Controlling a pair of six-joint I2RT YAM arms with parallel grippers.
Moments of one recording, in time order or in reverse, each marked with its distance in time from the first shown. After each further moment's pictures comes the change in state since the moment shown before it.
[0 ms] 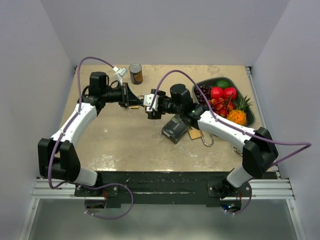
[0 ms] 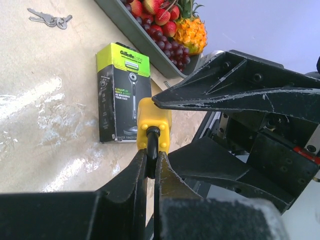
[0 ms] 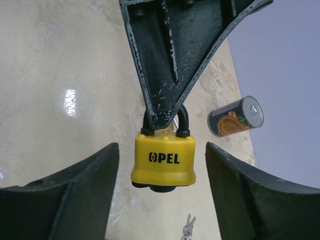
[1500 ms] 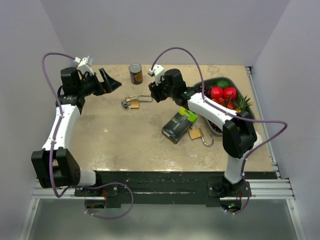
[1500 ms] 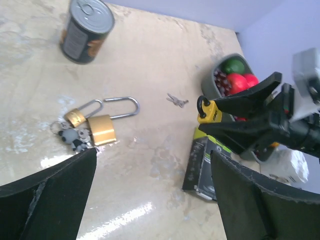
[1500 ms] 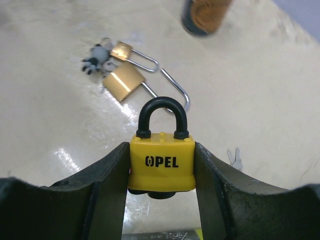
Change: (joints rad) left arm 0.256 -0.076 0.034 0.050 -0.273 0.006; right arm -0.109 0.272 0.298 -0.161 0.296 0.566
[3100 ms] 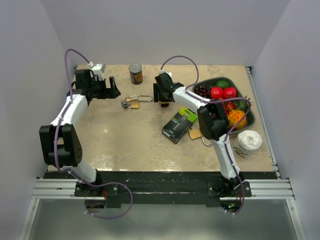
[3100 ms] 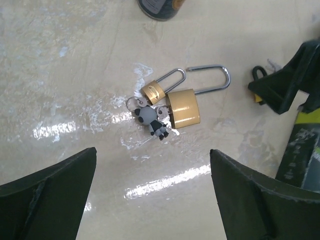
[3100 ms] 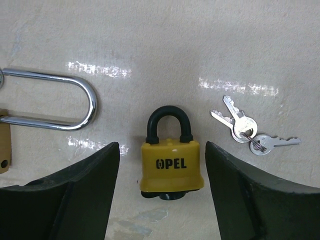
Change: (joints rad) left arm -0.014 0.221 0.050 -0.098 -0.267 0.287; right arm -0.055 0.499 0.422 -0.347 0.394 0.609
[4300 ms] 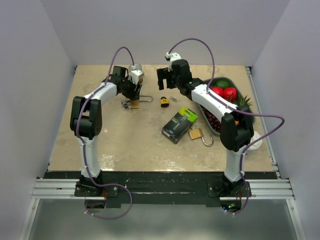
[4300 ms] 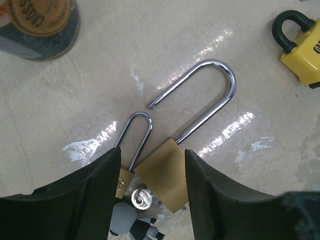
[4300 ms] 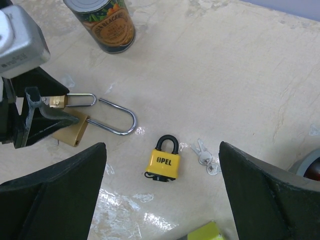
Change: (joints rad) left arm -0.268 0.532 0.385 -0.051 -0.058 0.436; right arm -0.064 -0.376 -0.240 0.263 -0.183 -0.272
